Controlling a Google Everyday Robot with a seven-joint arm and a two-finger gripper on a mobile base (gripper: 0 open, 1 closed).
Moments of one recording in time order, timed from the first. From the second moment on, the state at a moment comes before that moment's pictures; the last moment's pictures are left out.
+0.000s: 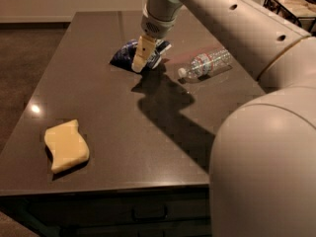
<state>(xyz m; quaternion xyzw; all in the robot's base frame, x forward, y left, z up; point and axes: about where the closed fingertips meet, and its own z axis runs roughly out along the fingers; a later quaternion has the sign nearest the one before) 0.721 0.015 0.900 -0.55 0.80 0.00 0.23</state>
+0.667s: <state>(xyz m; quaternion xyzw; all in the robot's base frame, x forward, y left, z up) 0.746 0.007 0.885 -0.55 0.81 -0.01 0.21</state>
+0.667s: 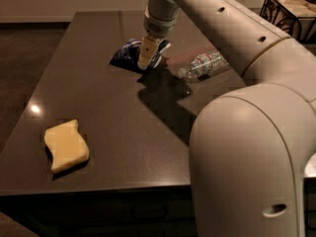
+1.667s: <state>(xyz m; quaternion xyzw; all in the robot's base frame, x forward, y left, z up) 0.727 0.019 0.913 -0.58 0.78 0.01 0.23</state>
